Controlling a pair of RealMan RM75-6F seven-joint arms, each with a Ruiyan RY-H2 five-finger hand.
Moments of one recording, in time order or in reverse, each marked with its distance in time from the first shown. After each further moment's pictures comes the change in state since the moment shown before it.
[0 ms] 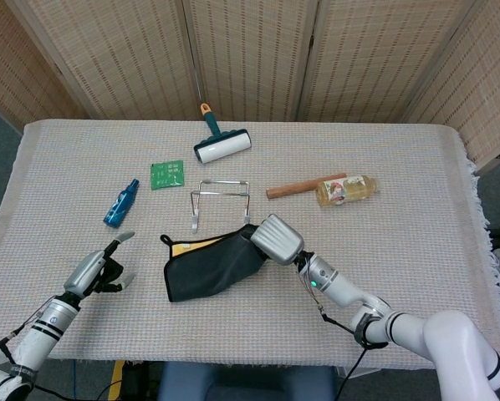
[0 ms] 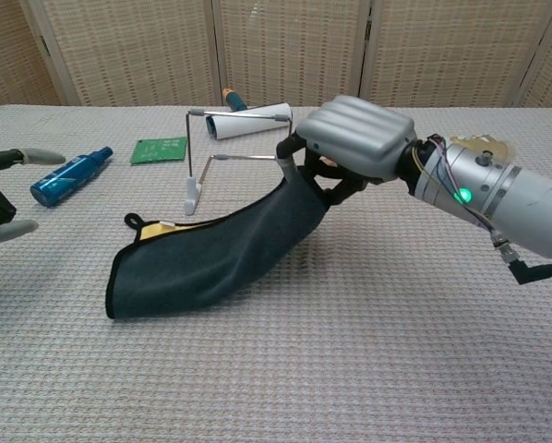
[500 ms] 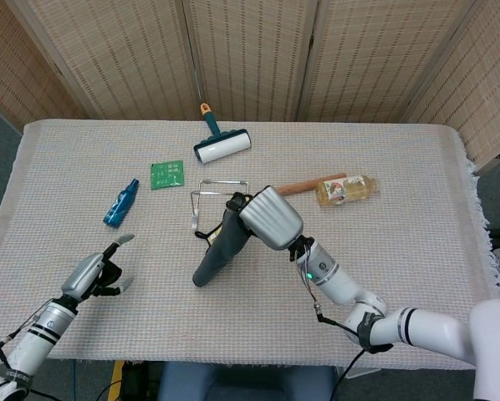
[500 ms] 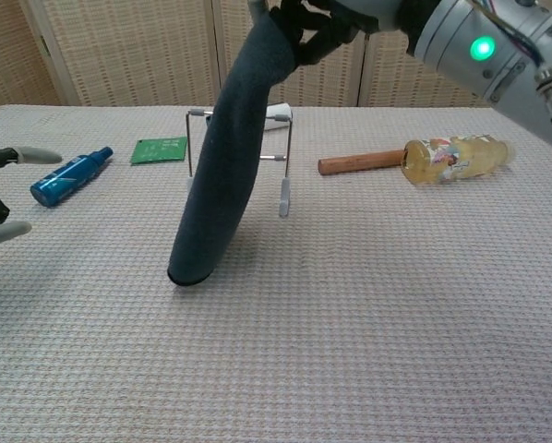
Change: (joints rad) left arm 0.011 0.029 0.012 -0.037 0.018 0.016 0.025; right arm 0.019 0.219 0.210 -0.487 0.130 0.040 -0.345
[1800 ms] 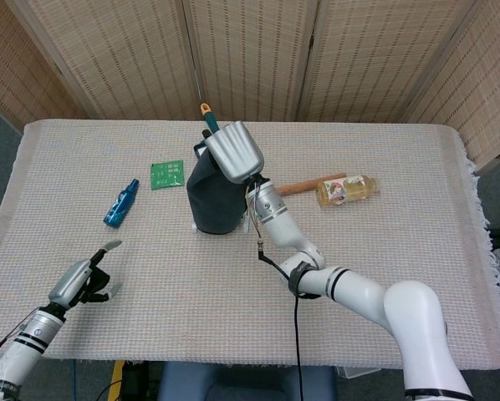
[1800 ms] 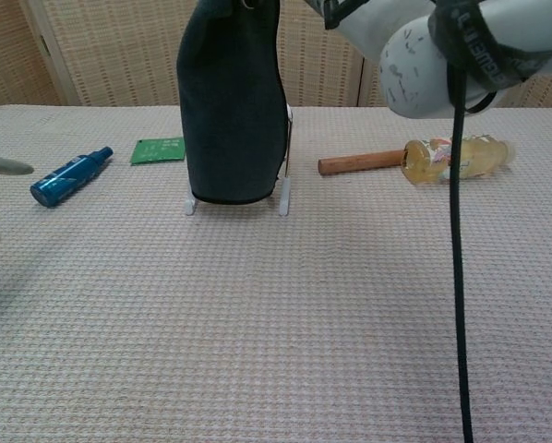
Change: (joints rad) left arm 0.041 0.036 0.027 -0.004 -0.003 0.012 -0.022; right arm 0.389 -0.274 0.197 0.602 0.353 -0.220 -0.209
